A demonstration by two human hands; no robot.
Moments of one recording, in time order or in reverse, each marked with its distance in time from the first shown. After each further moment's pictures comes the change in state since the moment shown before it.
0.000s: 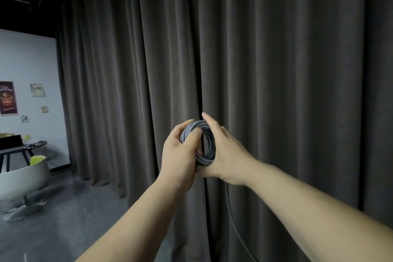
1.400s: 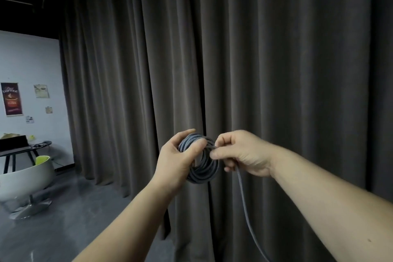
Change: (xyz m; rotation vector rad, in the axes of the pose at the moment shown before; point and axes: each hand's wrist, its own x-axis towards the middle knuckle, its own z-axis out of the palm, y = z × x) left_hand 0.012 -0.018 -0.037 0.288 -0.078 0.002; right_hand 0.002 0.000 -0.021 0.712 -0.228 0.277
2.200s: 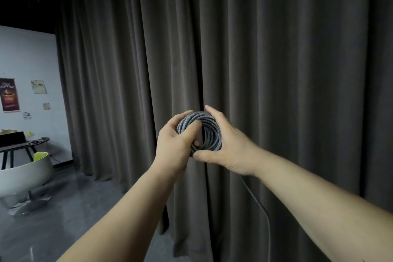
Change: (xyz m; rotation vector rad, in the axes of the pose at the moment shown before) left_hand 0.005 0.024 0.012 -0.162 0.034 0.047; right_hand 0.001 0.006 0.010 -0.614 0.184 -0.281
